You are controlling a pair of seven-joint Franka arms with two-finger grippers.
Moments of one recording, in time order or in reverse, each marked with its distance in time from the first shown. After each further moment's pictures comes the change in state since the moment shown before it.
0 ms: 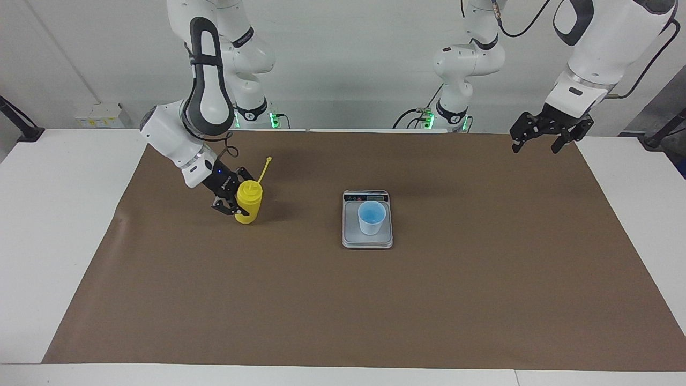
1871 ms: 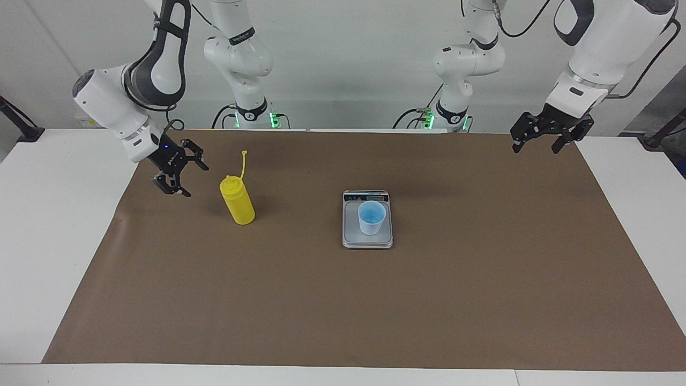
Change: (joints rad) left arm 0.000 0.000 0.003 0.000 0.000 0.000 0.000; right arm -0.224 -0.161 0.018 0.140 -0.477 -0.372 0.292
